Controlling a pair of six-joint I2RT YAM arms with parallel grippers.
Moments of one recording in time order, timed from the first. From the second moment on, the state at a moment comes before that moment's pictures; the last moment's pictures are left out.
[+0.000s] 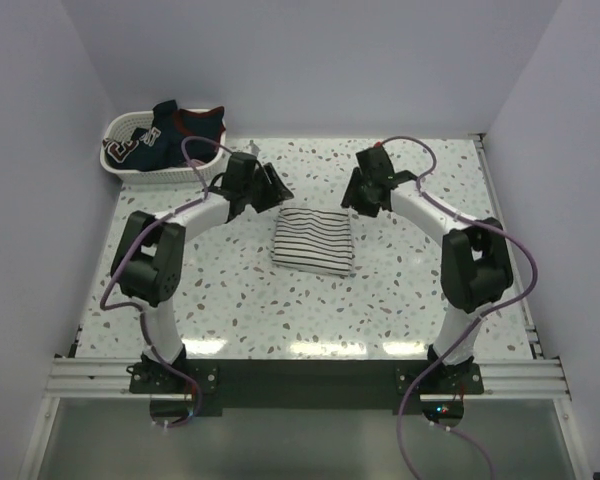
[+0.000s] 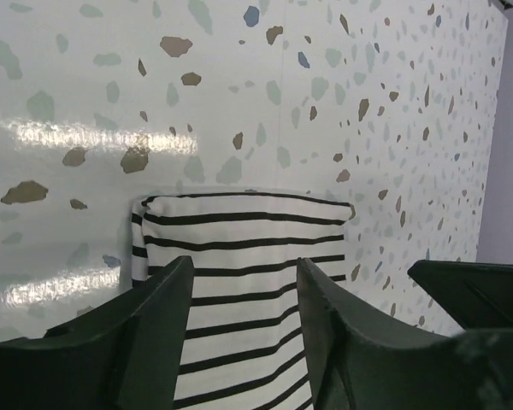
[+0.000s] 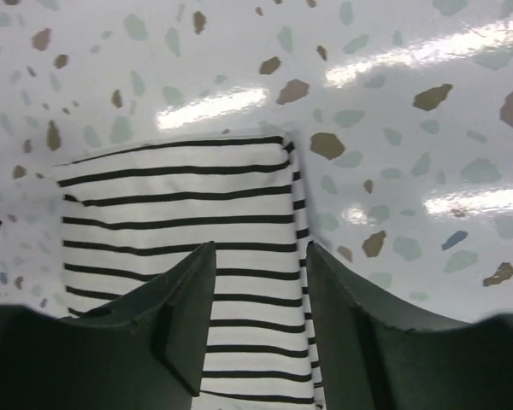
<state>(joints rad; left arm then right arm) -0.38 1.86 1.26 -0.04 0.16 -0.79 0.41 1.81 1.41 -0.50 0.10 0.68</state>
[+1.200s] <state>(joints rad) -0.57 1.72 0.80 0.13 0.06 -0.89 0.67 1.73 0.97 -0.21 0.14 0.85</state>
